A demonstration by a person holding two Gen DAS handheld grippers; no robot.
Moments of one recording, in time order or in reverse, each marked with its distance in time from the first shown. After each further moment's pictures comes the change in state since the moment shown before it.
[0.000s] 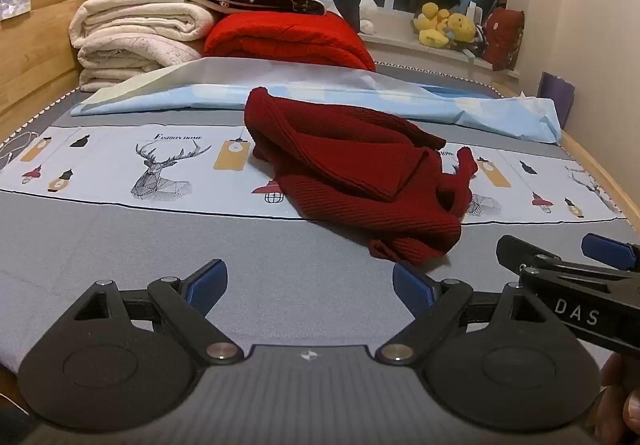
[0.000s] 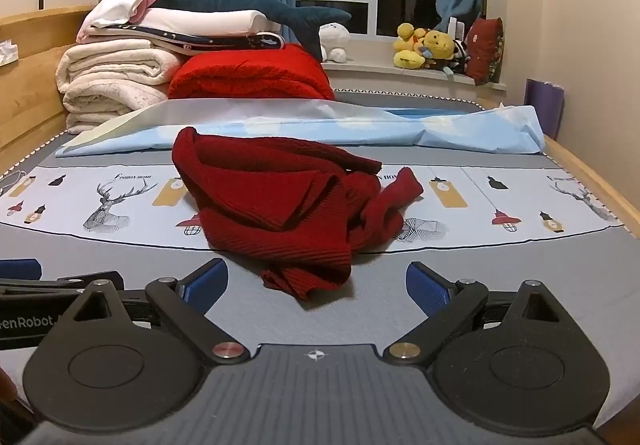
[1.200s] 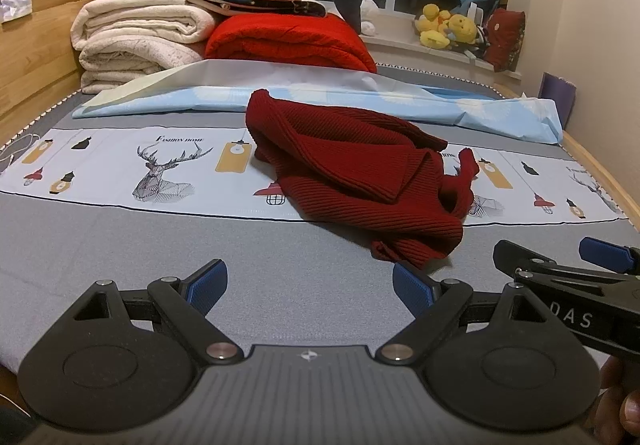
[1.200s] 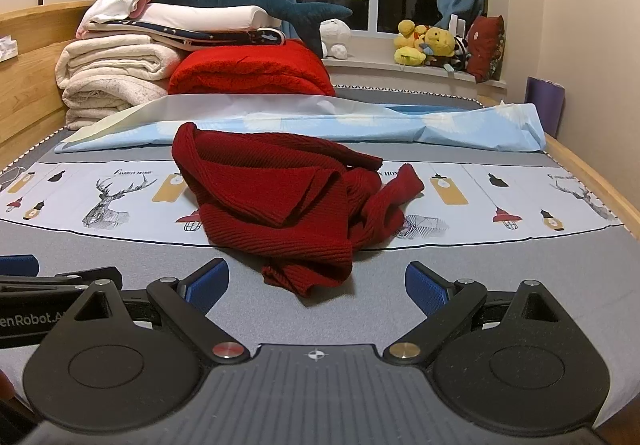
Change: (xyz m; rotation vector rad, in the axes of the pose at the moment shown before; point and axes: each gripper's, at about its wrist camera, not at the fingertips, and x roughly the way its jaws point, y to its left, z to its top) left arm -0.005 0.003 0.006 0.001 -0.006 0.001; right arm 0.001 0.000 0.006 -0.004 0.013 -0.004
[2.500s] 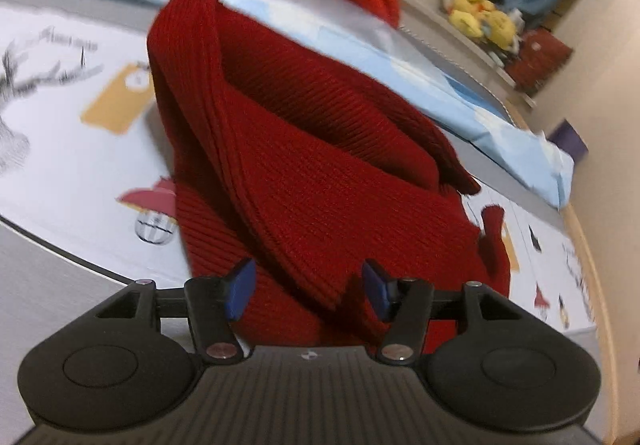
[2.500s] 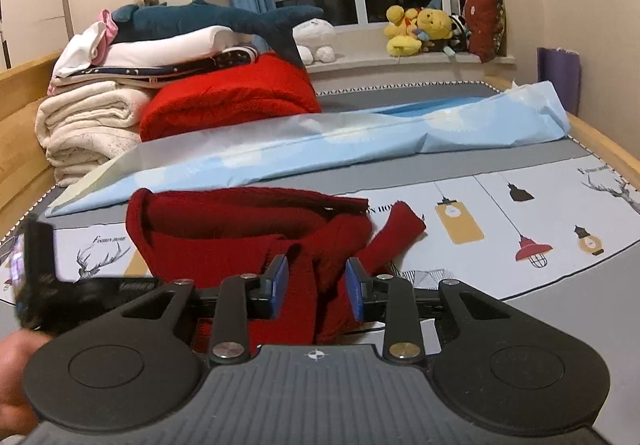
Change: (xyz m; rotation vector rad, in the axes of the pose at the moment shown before) left arm 0.317 0.001 0.087 -0.355 0.290 -0.204; right arm 0.118 -0.097 0.091 0.147 0.017 0.087
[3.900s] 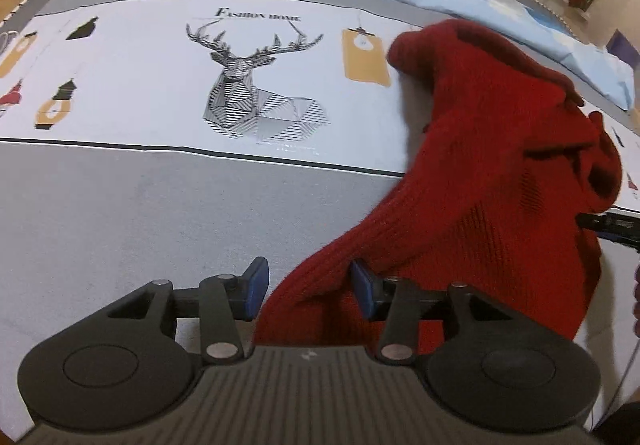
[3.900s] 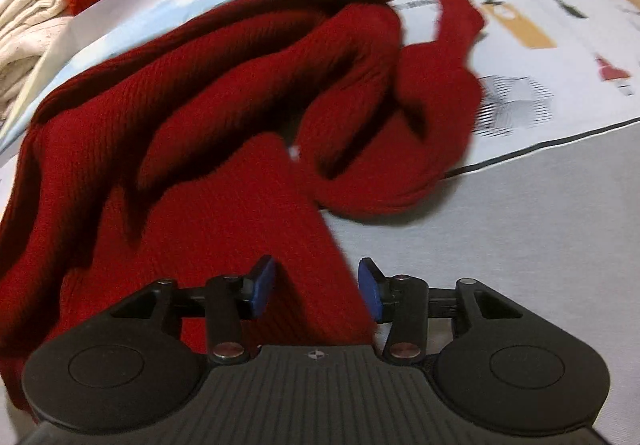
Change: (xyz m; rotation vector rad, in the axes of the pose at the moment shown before) left arm -0.154 0.202 0.005 0.242 0.142 0.220; right arm 0.185 0.057 -0.076 0.113 0.437 -0.055
